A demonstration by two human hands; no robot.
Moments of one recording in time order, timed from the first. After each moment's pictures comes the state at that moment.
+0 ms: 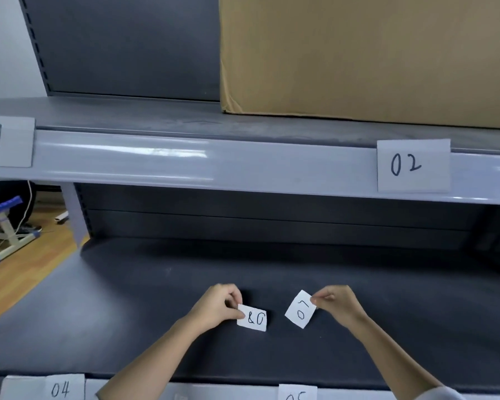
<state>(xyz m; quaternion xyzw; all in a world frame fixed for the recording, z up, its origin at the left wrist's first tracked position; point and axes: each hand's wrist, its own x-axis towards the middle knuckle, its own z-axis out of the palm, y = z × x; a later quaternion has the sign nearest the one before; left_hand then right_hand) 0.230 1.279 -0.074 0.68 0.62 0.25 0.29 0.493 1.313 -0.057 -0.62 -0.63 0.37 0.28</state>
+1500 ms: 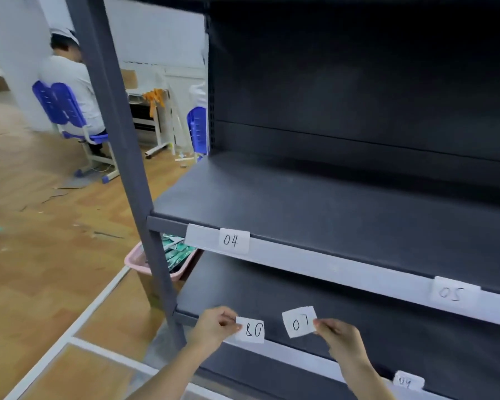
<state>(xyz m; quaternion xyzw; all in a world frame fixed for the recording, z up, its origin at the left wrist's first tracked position) 0.066 1.047 -0.272 0.42 0.74 0.37 0.38 0.304 1.112 -0.235 -0.59 -0.55 0.51 0.30</state>
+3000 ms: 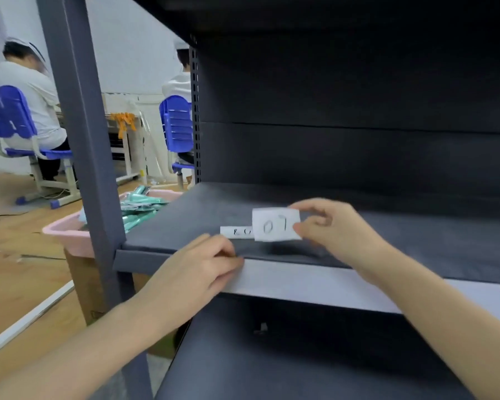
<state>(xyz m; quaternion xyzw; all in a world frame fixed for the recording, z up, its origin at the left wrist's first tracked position) -0.016 1.107 -0.529 0.79 0.53 0.26 -0.17 0.188 1.176 -0.472 -0.39 -0.76 0.36 0.37</state>
